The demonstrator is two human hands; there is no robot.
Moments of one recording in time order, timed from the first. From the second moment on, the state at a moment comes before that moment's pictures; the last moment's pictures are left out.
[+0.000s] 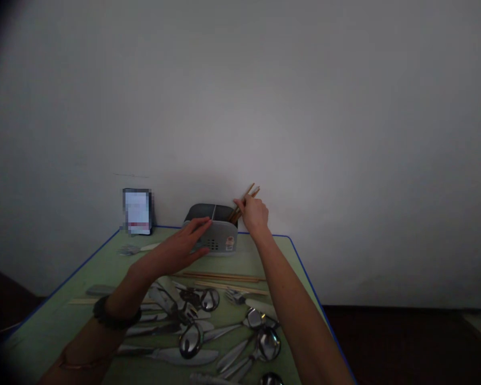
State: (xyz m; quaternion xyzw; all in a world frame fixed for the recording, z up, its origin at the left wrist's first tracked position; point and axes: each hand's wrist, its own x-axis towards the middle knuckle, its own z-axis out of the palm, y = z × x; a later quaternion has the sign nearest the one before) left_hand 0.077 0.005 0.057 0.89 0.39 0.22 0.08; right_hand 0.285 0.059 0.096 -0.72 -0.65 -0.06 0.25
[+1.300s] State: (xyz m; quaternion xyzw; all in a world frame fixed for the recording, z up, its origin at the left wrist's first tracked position) left_hand 0.048 0.019 0.012 0.84 0.50 -0.09 0.18; right_hand 0.286 -0.018 0.012 -0.58 -0.79 0.21 -0.05
